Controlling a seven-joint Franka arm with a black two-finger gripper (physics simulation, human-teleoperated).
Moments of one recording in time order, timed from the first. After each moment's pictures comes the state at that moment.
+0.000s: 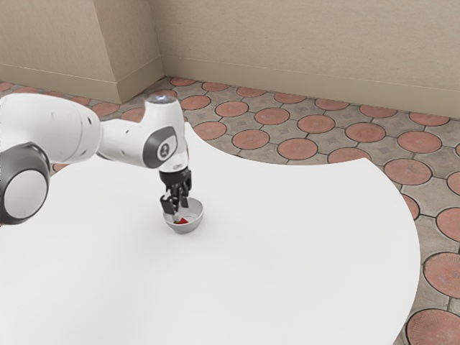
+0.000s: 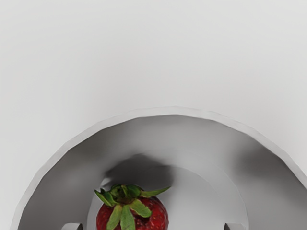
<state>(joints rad) -0.09 0.54 0.13 -1.70 -0.06 2.19 -1.70</state>
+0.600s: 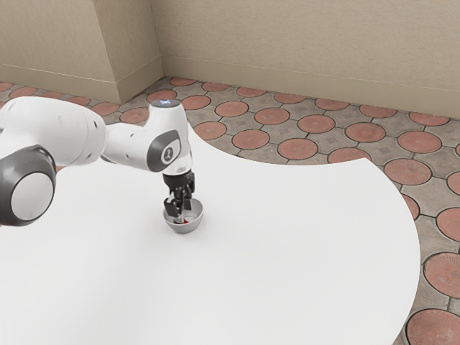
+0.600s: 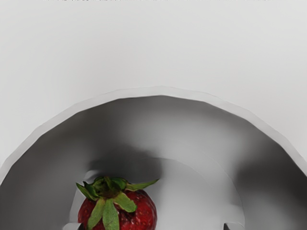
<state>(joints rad) -0.10 0.57 0.13 -1.68 -0.06 2.21 -1.70</state>
